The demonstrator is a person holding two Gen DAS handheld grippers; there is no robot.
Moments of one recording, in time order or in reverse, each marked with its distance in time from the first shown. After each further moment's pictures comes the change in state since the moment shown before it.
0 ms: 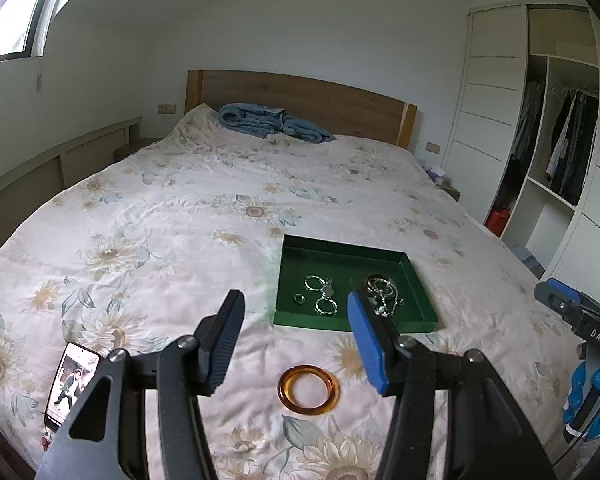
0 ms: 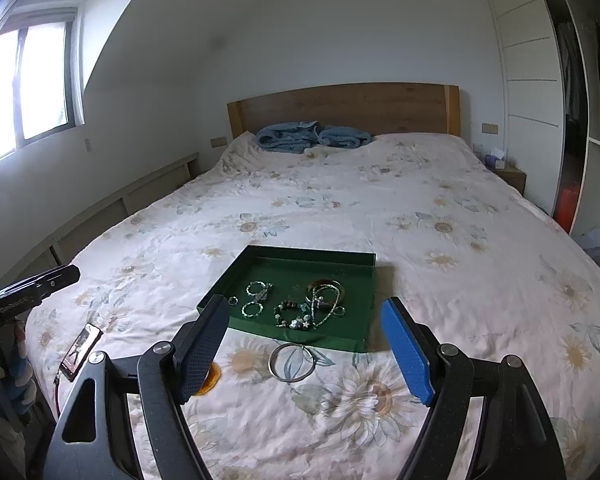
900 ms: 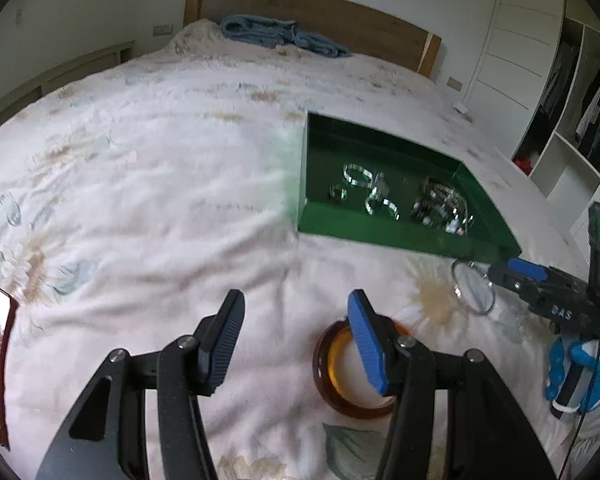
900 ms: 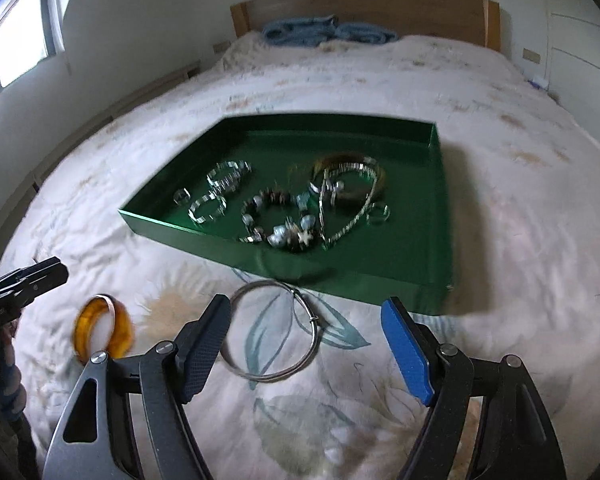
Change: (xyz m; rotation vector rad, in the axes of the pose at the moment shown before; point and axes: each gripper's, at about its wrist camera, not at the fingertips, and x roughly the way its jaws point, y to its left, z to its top) left arm 0.172 0.040 -0.098 -0.033 0.273 0.000; right arm 0.223 -0.007 -0.089 -0.031 0.346 0.052
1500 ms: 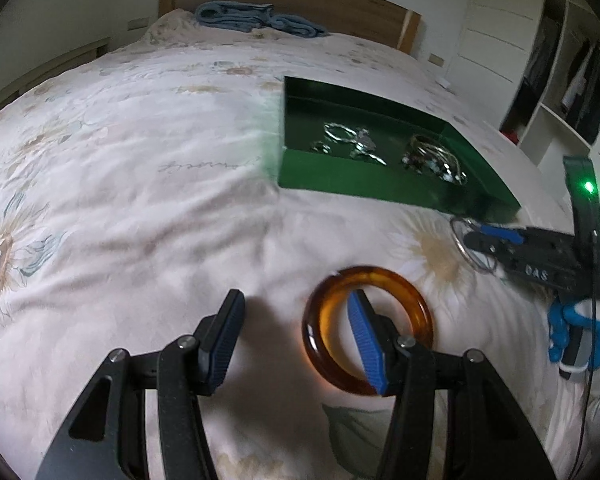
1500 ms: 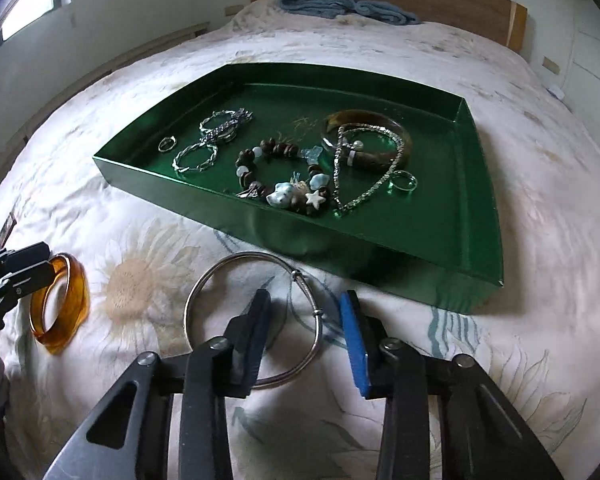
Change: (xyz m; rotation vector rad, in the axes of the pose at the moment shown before) left arm 0.019 -0.009 -0.027 0.082 0.054 -0.044; right arm 0.033 0.012 -0.006 -0.106 0.092 -0.038
